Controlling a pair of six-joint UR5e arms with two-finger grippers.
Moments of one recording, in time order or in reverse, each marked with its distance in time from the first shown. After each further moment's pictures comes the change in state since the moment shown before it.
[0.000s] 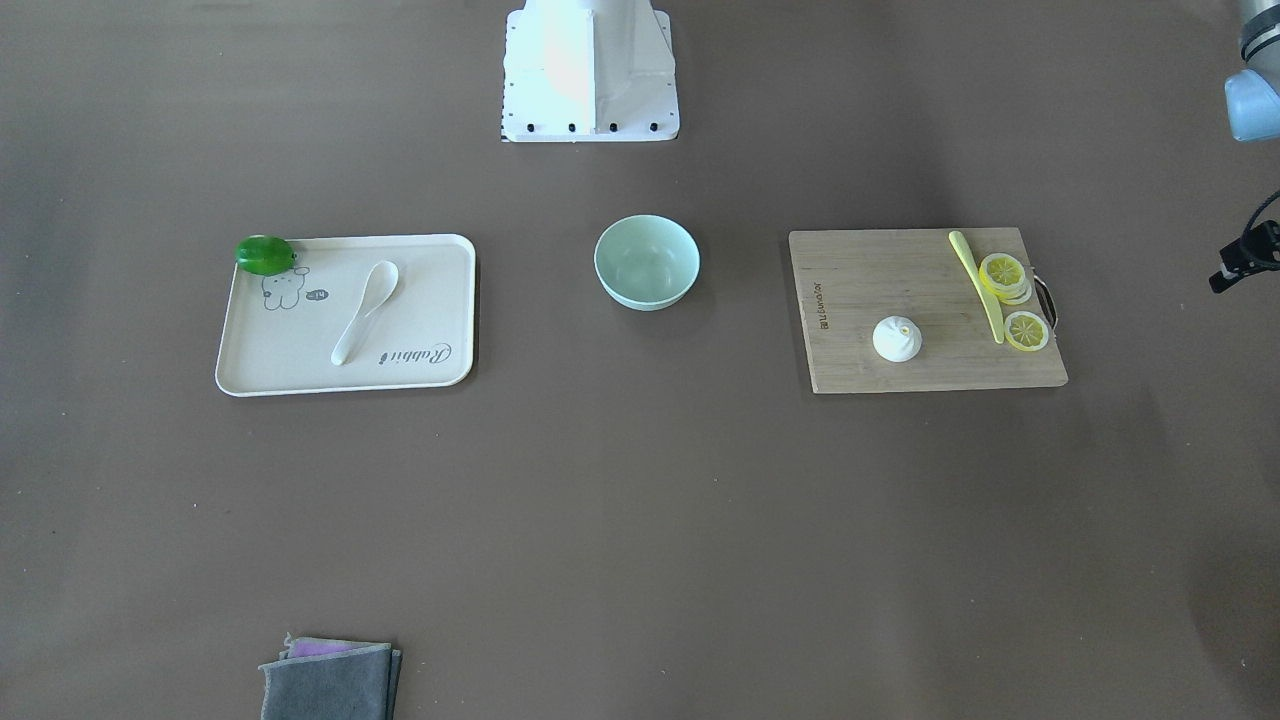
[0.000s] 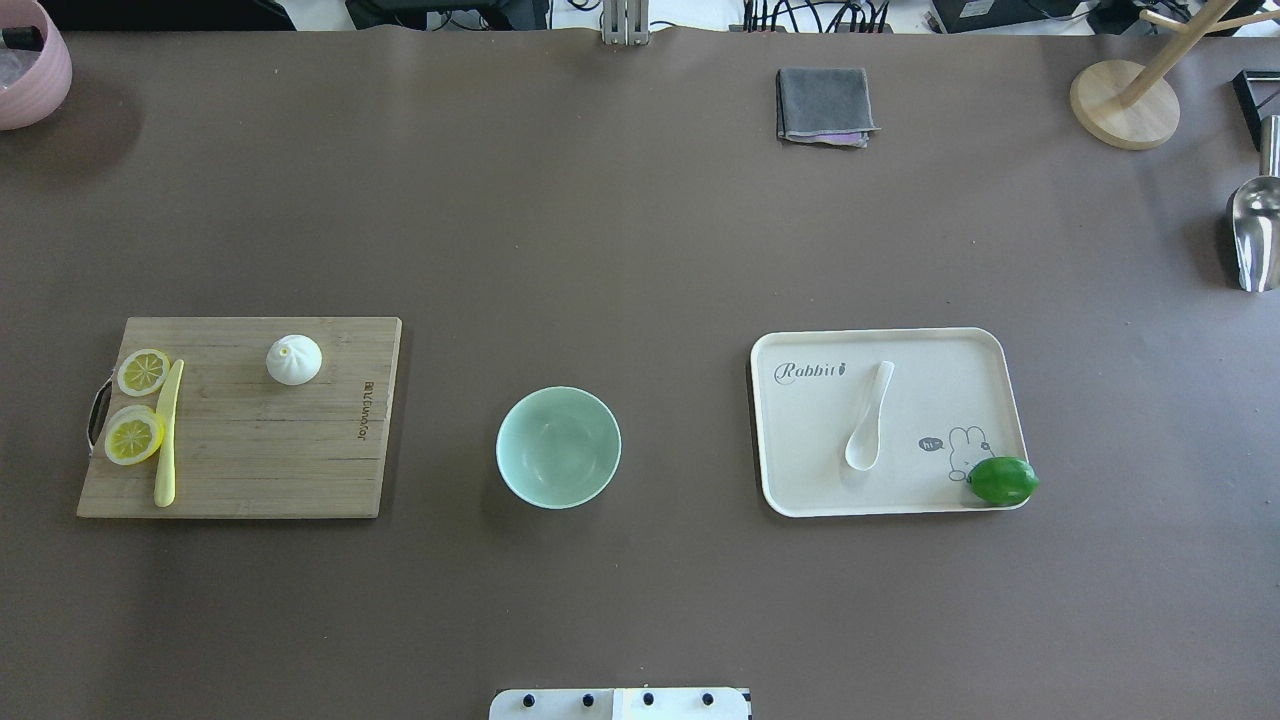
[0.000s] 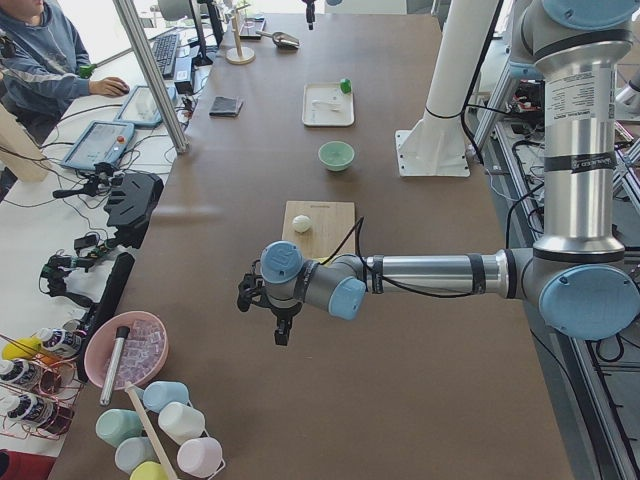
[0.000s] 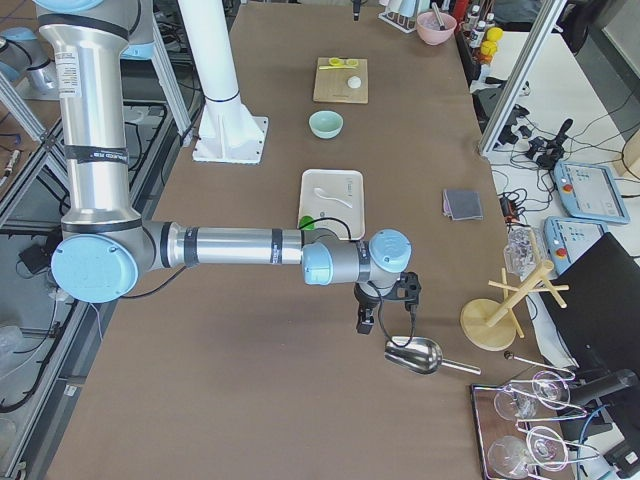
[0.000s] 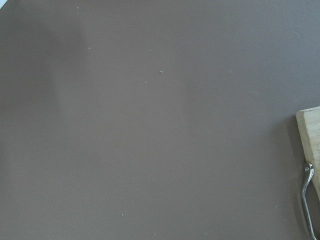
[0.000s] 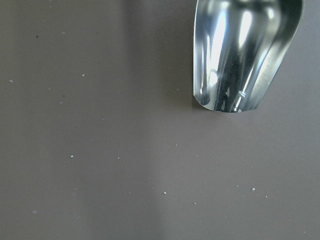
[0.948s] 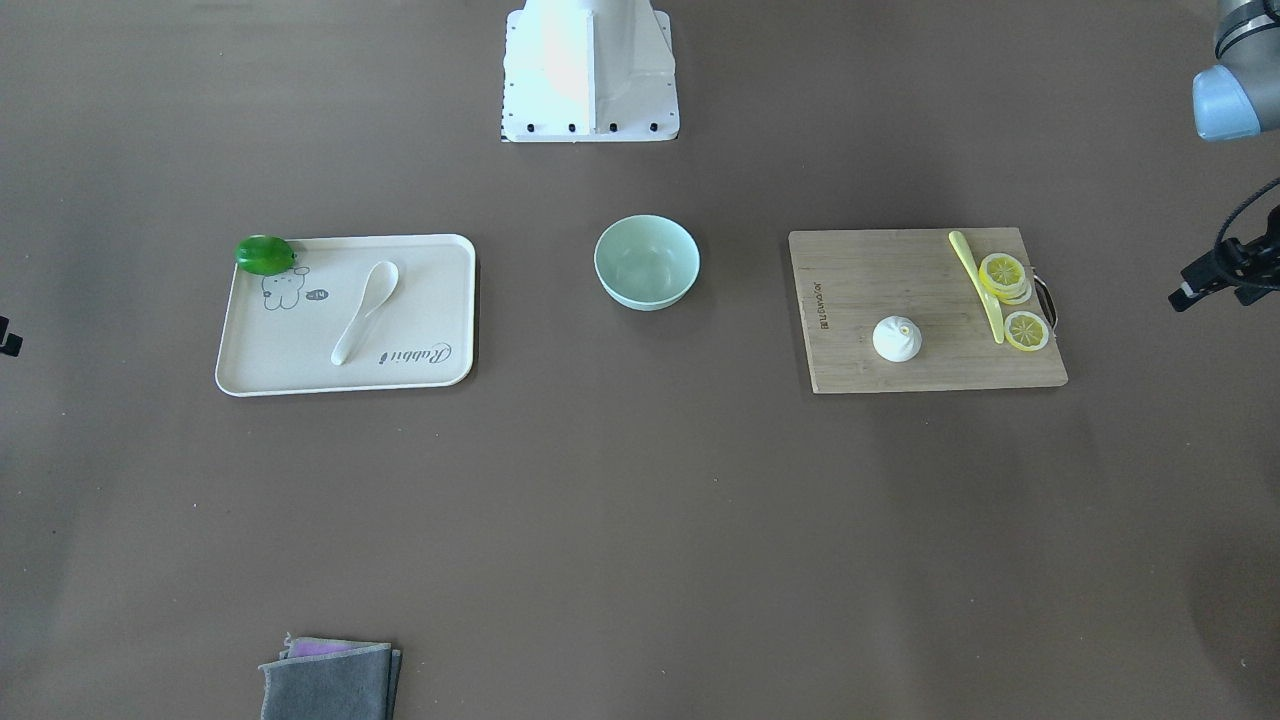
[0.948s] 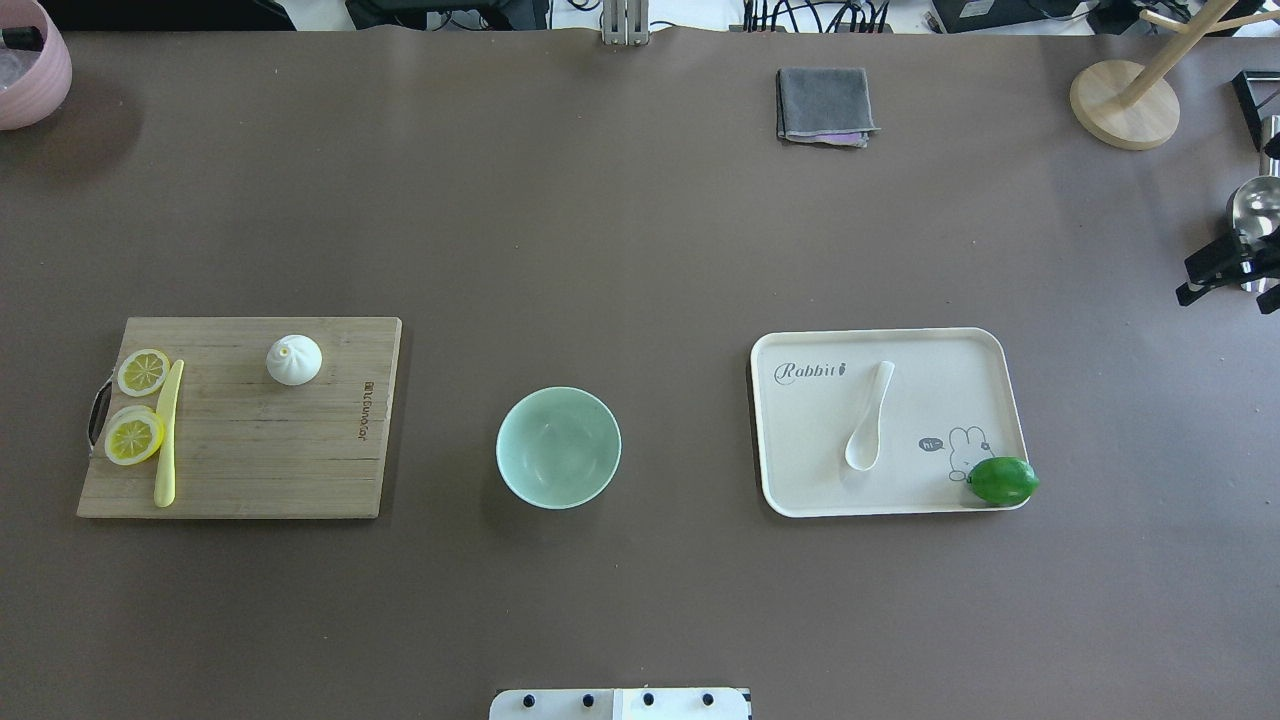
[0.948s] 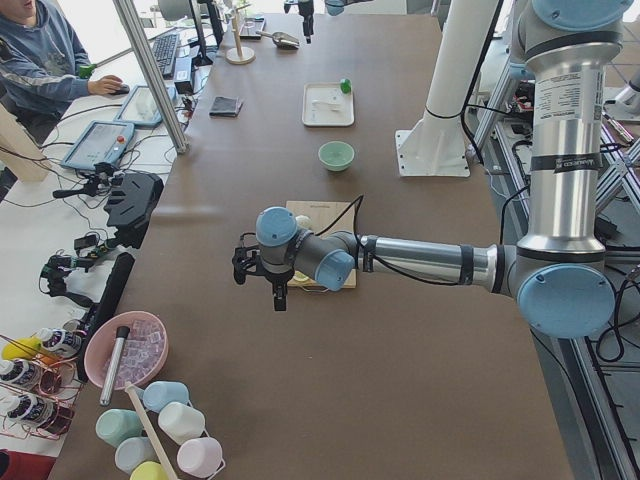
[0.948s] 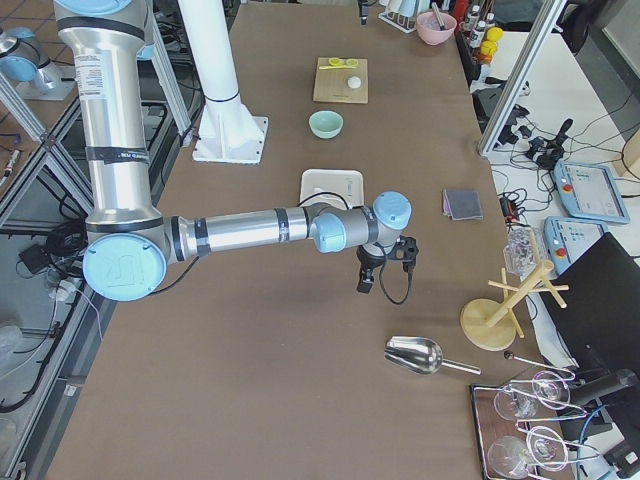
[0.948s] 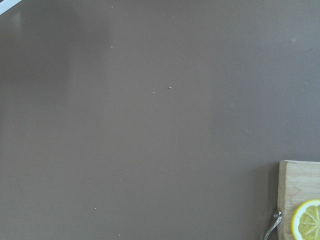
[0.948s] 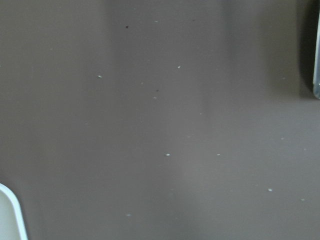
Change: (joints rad) left arm 0.094 -0.062 -0.082 0.000 0.006 -0.339; right arm -0.197 0.053 0.114 0.005 0.000 0.323
